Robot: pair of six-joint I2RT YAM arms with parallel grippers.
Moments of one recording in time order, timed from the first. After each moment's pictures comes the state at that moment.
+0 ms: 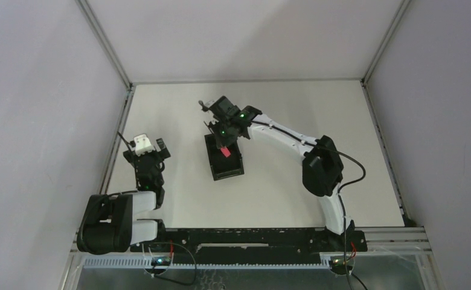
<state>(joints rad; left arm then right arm) -0.02 1.27 0.14 1.06 -0.41 -0.04 0.85 2.04 1.89 -0.79 -0.04 0.17</state>
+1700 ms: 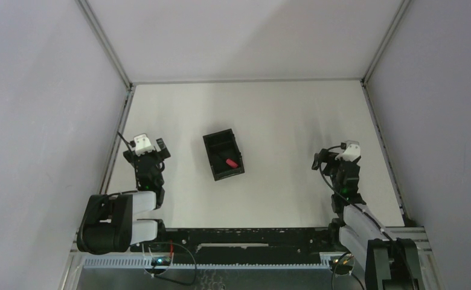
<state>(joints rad) -0.02 1.27 0.14 1.06 -0.41 -0.04 0.01 0.87 0.11 0.45 0.07 0.20</state>
